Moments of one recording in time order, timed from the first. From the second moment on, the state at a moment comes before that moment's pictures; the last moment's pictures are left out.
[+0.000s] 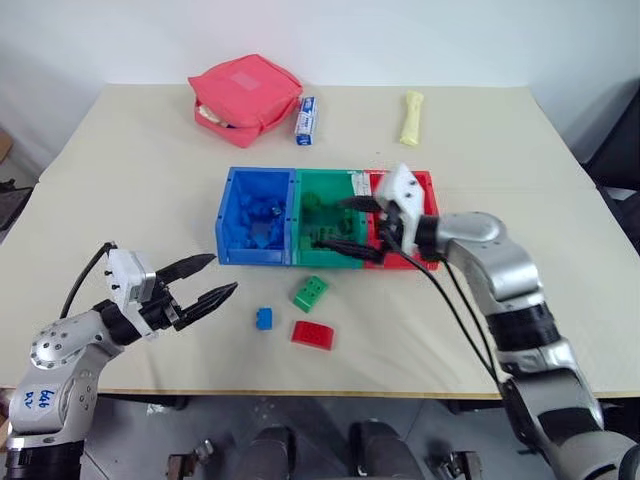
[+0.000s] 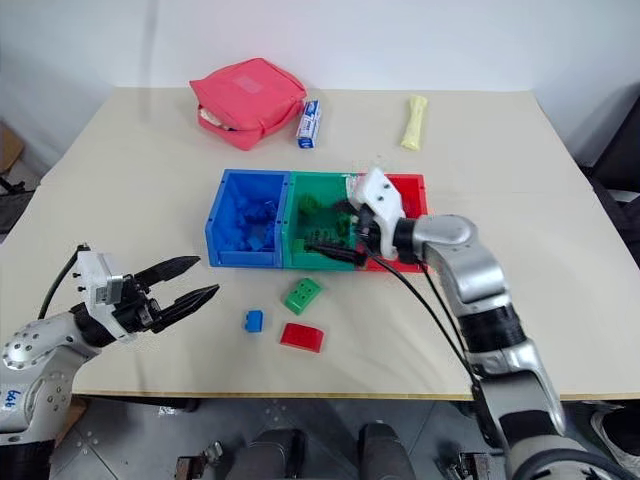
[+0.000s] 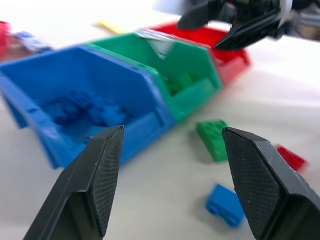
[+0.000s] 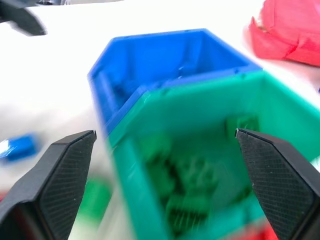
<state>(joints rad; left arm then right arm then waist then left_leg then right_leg) -0.02 0.69 0.31 -0.22 -0.56 0.22 -0.95 -0.64 -0.53 0.09 -0.03 0.34 0.46 1.01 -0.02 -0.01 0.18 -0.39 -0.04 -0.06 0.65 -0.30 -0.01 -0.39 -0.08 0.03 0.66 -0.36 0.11</state>
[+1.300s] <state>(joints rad) 0.04 0.81 0.28 -0.11 -0.51 0.15 -1.25 -0.49 -0.46 0.46 -0.18 0.22 0.62 0.96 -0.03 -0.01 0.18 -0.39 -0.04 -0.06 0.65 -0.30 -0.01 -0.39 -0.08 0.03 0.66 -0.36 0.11</state>
